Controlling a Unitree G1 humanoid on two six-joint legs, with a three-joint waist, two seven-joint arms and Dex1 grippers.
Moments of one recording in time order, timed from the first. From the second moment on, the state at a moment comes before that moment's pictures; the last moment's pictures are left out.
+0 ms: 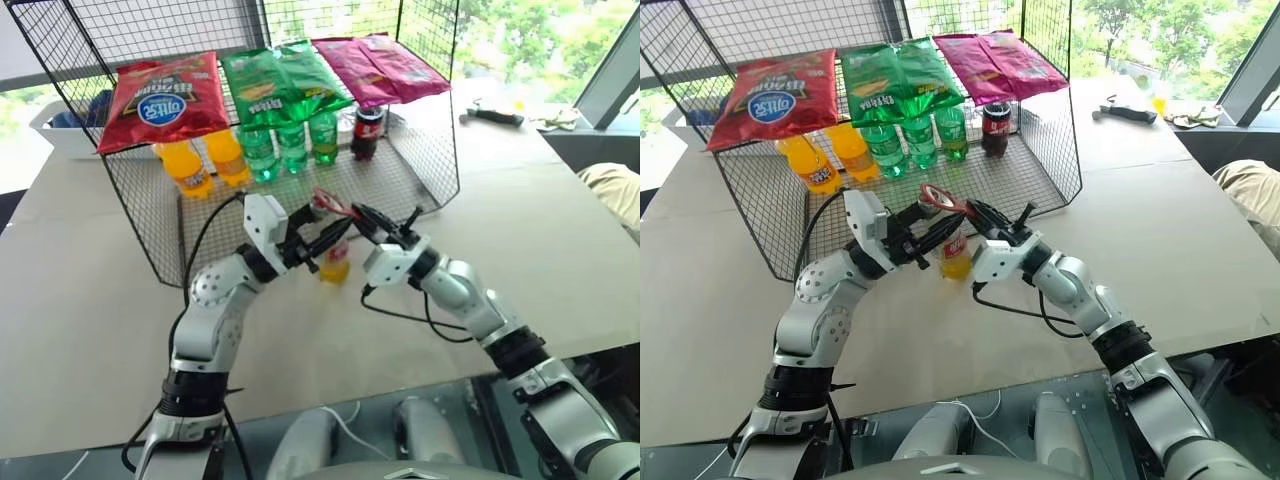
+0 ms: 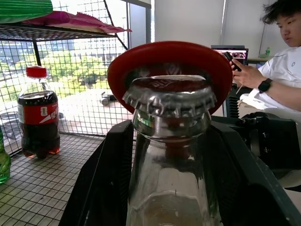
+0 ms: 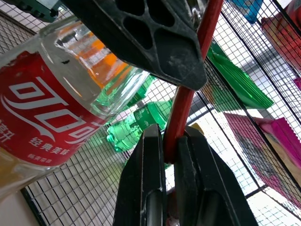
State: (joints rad) left arm -0.29 0.32 0.01 -0.16 -0.42 0.12 -0.80; right arm -0.53 -0.29 0.41 0.32 -0.55 -0.64 0.05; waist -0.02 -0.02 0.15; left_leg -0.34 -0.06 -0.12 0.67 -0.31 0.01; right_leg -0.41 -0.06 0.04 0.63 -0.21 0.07
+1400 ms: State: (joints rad) left arm -0.31 0.30 -0.01 -0.13 -0.42 0.09 -0.81; right arm -0.85 -0.56 0.39 0.45 -0.81 -0.79 -0.12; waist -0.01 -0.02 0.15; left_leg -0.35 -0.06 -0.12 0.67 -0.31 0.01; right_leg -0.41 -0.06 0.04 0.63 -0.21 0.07
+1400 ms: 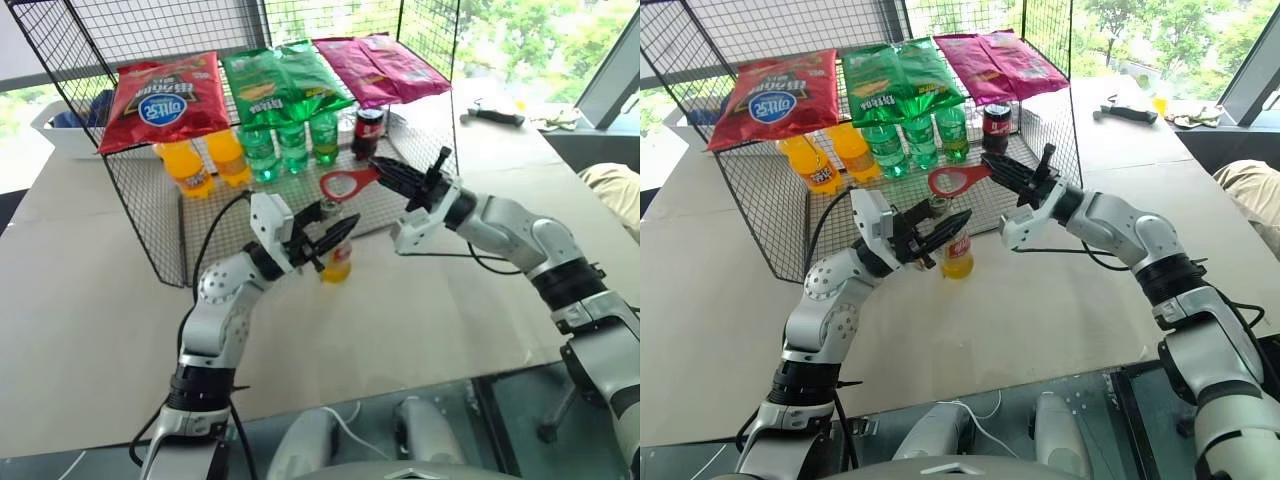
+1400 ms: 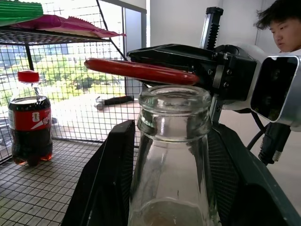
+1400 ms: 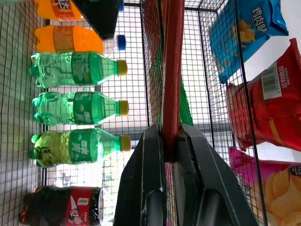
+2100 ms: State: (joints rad) left arm -0.31 0.30 -0.01 -0.13 -0.44 0.10 -0.81; right arm -0.58 -0.29 0.25 0.34 -0.16 -0.44 0.24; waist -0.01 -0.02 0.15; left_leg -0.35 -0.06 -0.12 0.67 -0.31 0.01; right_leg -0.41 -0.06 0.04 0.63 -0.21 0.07
